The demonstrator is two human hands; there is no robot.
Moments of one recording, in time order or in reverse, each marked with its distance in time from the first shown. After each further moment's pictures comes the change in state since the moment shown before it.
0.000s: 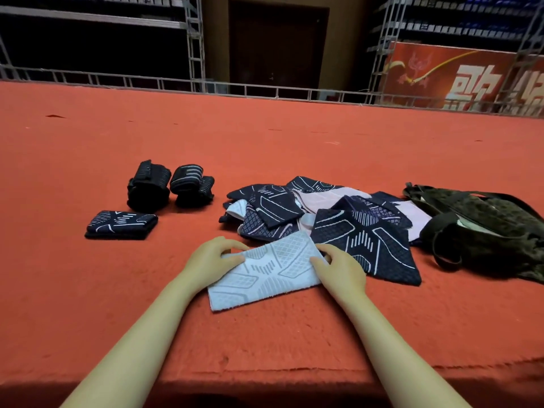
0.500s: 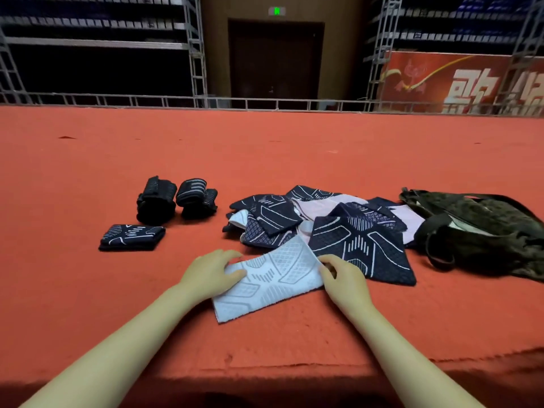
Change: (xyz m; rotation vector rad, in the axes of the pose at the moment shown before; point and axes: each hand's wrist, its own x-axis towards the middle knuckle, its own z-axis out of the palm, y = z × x) left_hand -0.020 0.016 -0.013 0.381 -0.088 -0.037; right_hand -0.019 0.013 -0.010 0.116 0.034 -0.161
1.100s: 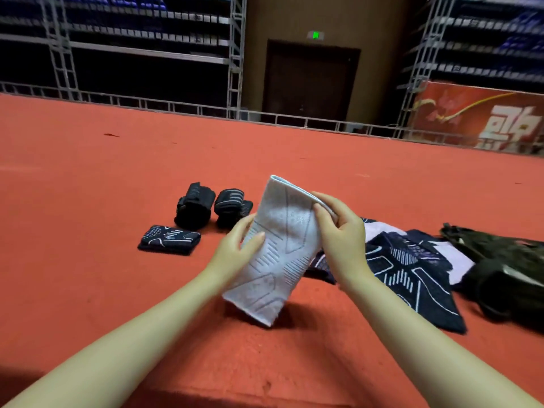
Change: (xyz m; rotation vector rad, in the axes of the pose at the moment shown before) left_hand -0.001 -0.015 -0.048 -0.897 0.415 0.091; right_hand 0.050 -0.160 0.006 0.732 0.181 -0.278
